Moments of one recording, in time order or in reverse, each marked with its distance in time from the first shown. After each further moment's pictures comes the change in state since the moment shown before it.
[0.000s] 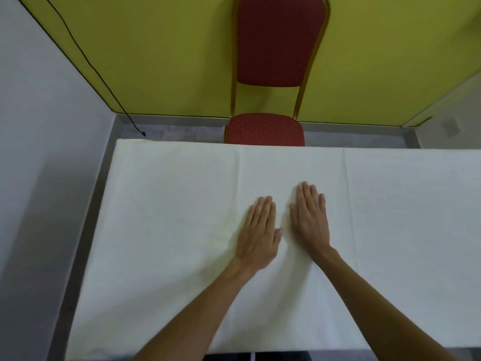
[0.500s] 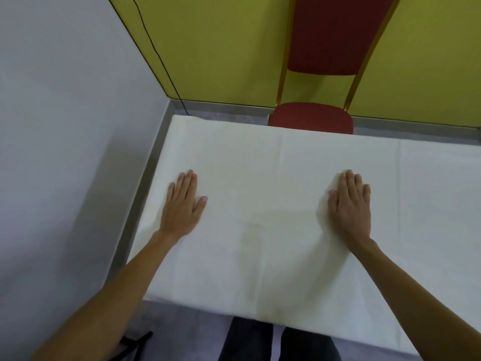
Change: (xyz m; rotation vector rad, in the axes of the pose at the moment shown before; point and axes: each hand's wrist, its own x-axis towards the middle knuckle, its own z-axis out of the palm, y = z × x) left_hand -0.115 -0.216 -0.079 0.155 0.054 -0.411; right_hand 0.002 -0.001 0.001 0.034 0.004 -0.001
